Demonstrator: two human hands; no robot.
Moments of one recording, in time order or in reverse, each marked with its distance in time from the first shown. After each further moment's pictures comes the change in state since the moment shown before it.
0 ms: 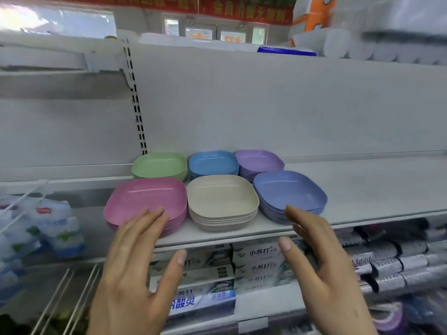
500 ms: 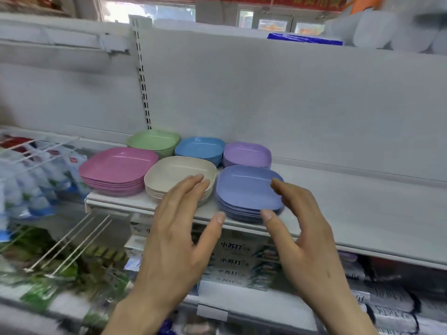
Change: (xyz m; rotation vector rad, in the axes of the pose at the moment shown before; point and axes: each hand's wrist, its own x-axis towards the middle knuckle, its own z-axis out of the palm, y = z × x) left_hand 0.015 0.161 0.123 0.036 0.073 -0.165; right_hand 0.085 0.067 -0.106 0.033 -0.315 -0.182
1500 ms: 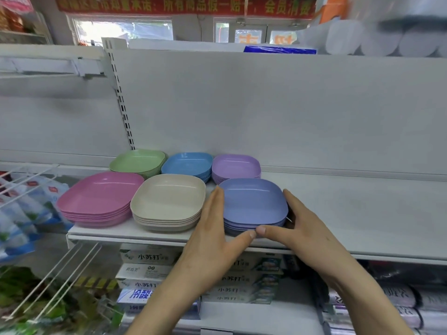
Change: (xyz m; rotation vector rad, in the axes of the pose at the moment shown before) left_hand 0.049 -0.009 0.062 -0.226 -0.336 -0.066; right_hand 0.043 0.031 -0.017 0.213 -0.243 0.357
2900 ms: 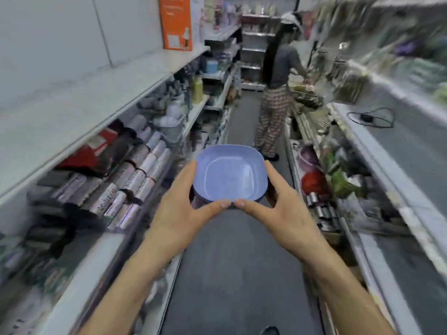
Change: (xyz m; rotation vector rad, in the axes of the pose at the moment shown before) left_hand -0.174 0.129 0.135 -0.721 -1.211 0.639; right_hand -0.399 -0.032 0.097 -0.356 1.372 0.527
